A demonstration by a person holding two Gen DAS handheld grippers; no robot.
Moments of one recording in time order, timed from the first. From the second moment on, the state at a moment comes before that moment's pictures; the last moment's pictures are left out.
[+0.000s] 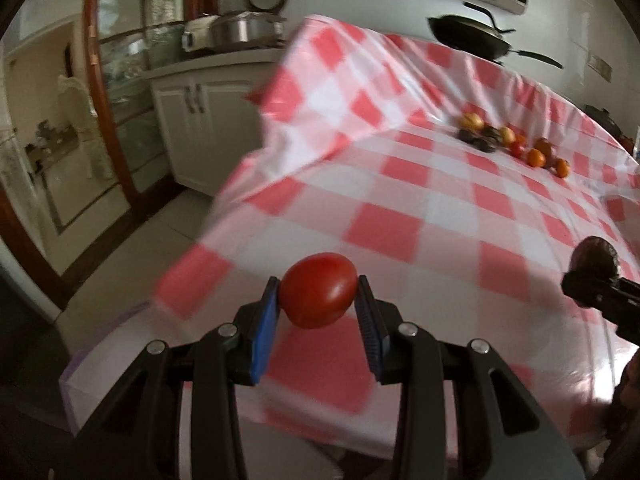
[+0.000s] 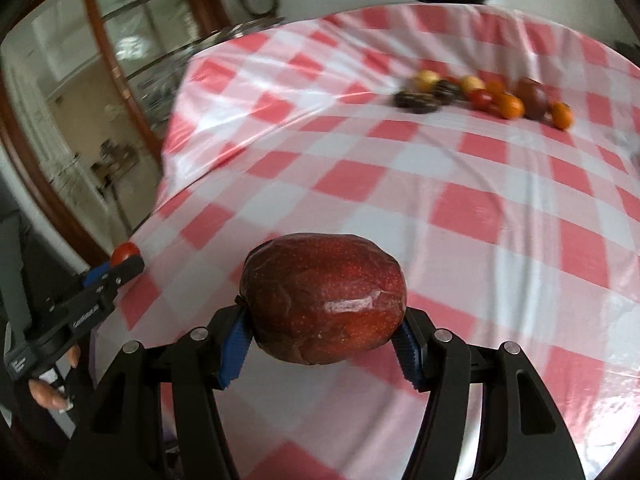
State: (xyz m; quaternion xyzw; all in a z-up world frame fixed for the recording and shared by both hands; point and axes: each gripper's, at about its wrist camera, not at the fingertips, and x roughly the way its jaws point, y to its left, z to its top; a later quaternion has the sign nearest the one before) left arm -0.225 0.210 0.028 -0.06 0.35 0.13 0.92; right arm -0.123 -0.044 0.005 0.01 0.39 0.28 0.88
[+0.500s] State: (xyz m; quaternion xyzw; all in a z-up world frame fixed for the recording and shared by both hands) left arm -0.314 0.330 -0.008 -0.16 0.36 0.24 0.89; right arm -0.218 0.101 0.011 -0.15 0.35 0.47 0.80
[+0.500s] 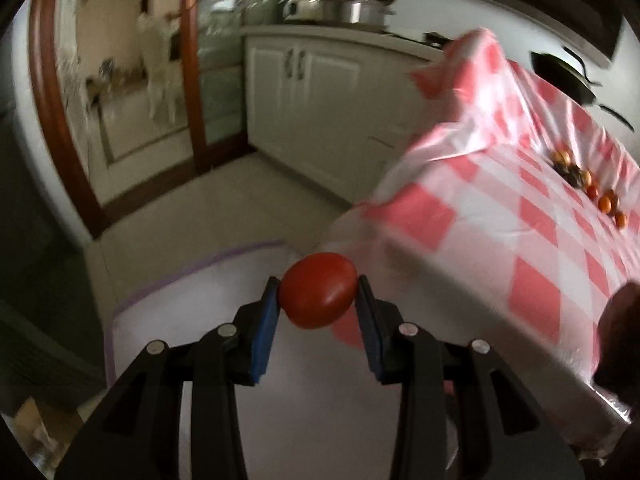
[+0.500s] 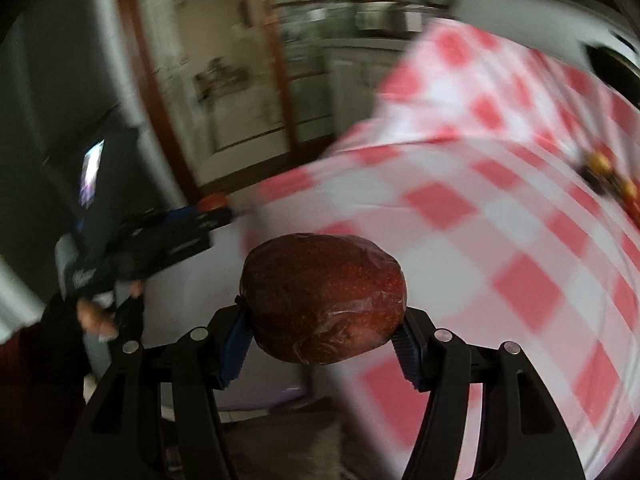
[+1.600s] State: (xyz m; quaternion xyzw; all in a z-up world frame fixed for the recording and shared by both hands) left arm -0.334 0.412 -0.142 -0.22 0.51 0.33 0.76; right arm -0.292 0.275 -0.167 -0.39 0.51 0.48 0.60
